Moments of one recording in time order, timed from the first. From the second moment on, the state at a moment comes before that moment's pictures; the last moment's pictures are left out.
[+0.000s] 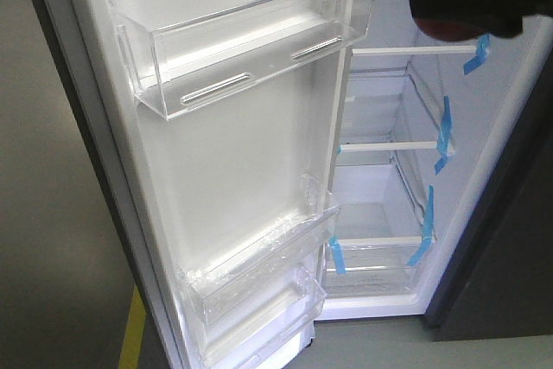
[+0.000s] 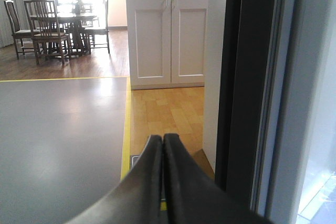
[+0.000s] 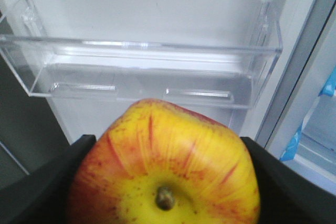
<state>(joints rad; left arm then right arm) -0.02 -0.01 0.02 -0.02 0.07 -0.06 0.08 1.28 -1.60 0.71 1.07 -0.68</state>
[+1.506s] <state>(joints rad) -0.02 -0.01 0.02 -0.02 0.07 -0.06 0.31 1.83 -2.06 0.65 0.82 -0.62</state>
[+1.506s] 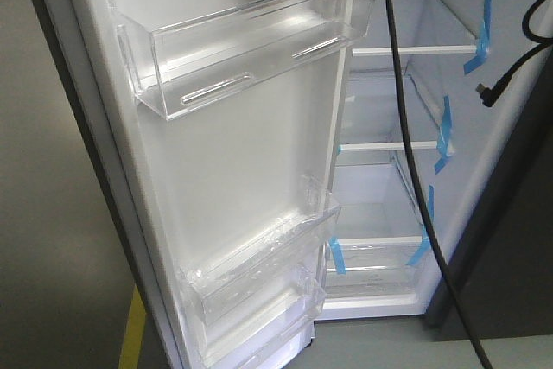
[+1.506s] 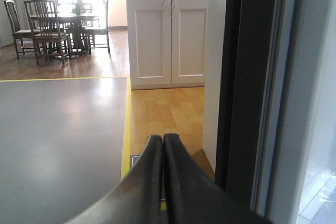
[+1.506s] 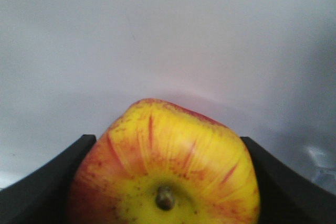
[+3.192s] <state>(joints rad) -0.02 -0.01 0.02 -0.02 0.07 -0.06 0.32 1.29 -1.48 0.48 0.82 -0.46</state>
